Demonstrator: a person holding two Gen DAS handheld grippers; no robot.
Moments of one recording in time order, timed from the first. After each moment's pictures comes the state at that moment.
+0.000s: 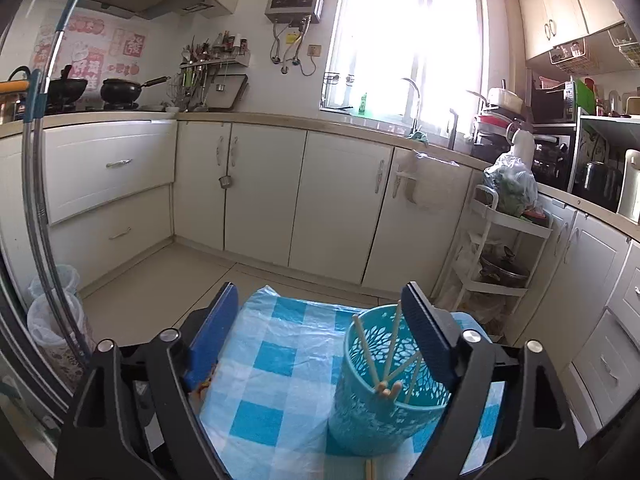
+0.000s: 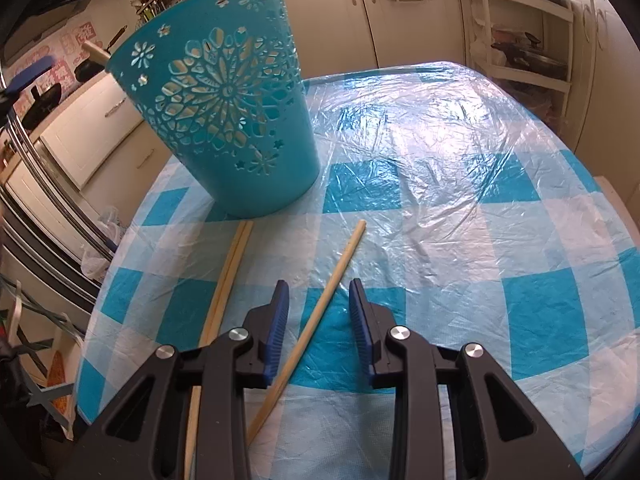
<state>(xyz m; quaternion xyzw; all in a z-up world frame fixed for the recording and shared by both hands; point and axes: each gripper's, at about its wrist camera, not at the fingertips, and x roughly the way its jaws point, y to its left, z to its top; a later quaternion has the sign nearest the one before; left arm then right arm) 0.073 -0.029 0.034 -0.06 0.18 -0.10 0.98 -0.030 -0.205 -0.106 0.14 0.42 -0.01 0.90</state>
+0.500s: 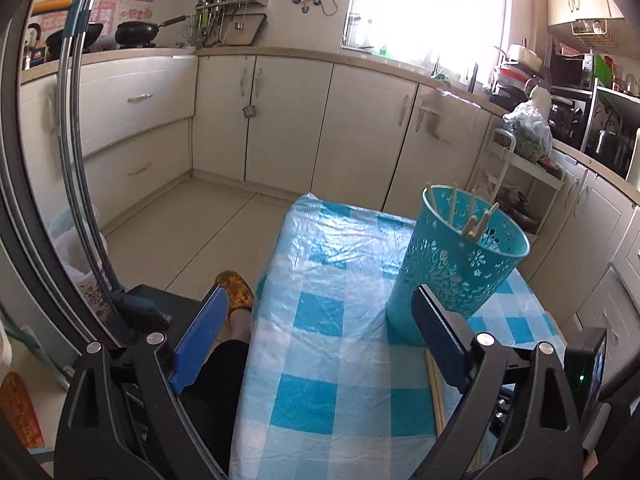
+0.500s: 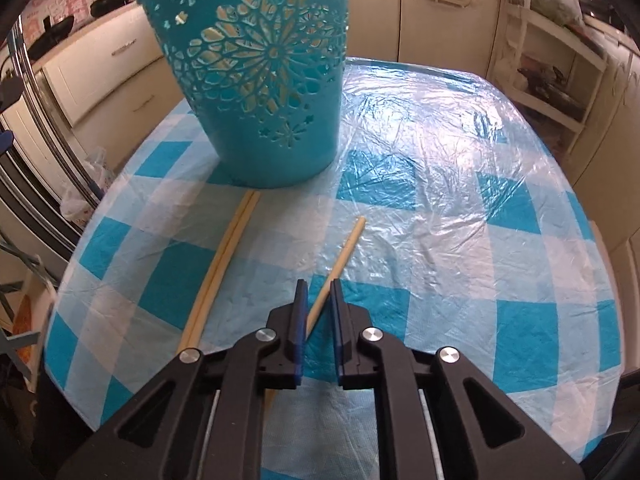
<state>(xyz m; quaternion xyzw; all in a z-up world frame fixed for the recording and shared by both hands) 0.043 0.038 -0.036 -0.05 0.30 -0.09 0.95 -0.019 -0.184 -0.104 0.05 0.47 0.00 0.88</state>
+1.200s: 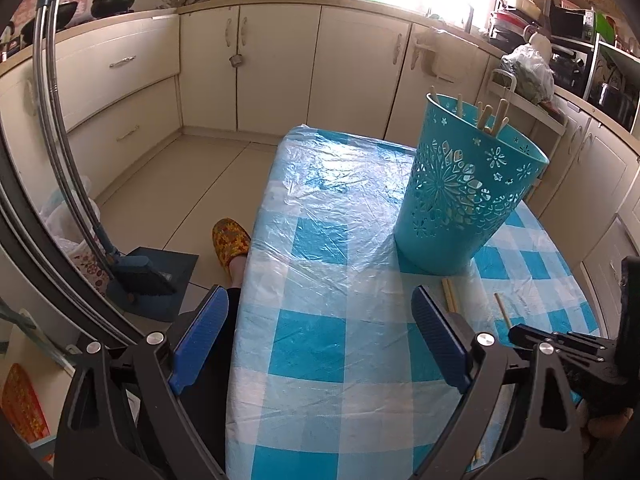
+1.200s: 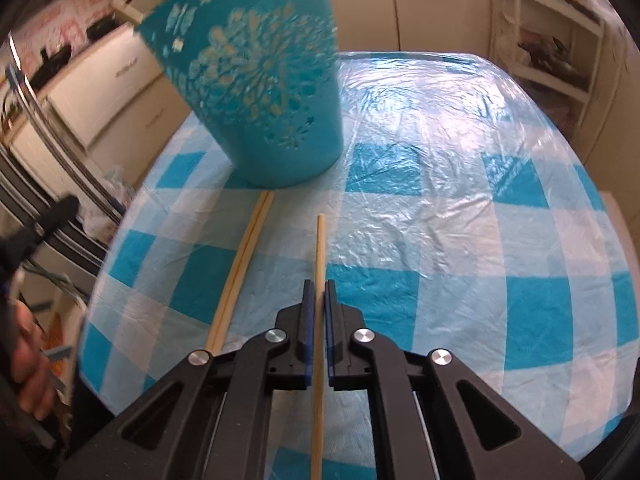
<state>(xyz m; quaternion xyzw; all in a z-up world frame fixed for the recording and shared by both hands) 0.041 0.025 -0.079 -0.02 0.39 -0.11 0.92 -0.037 -0.209 -0.091 0.16 0.46 0.04 0.87</state>
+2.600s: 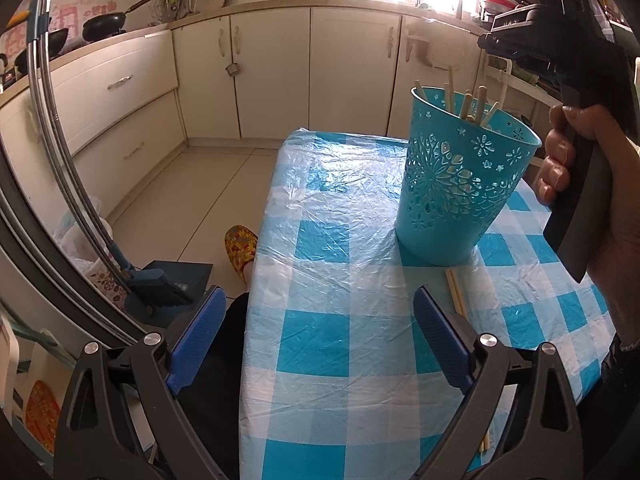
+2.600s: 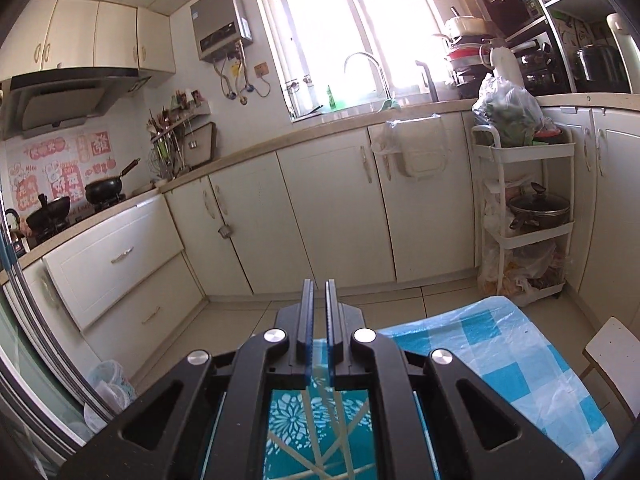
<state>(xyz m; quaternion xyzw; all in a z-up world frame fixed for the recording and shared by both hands) 0.033 0.013 -0.069 0.03 0.38 -0.10 0.92 0.075 -0.191 0.049 0.16 0.16 -0.05 0.97</state>
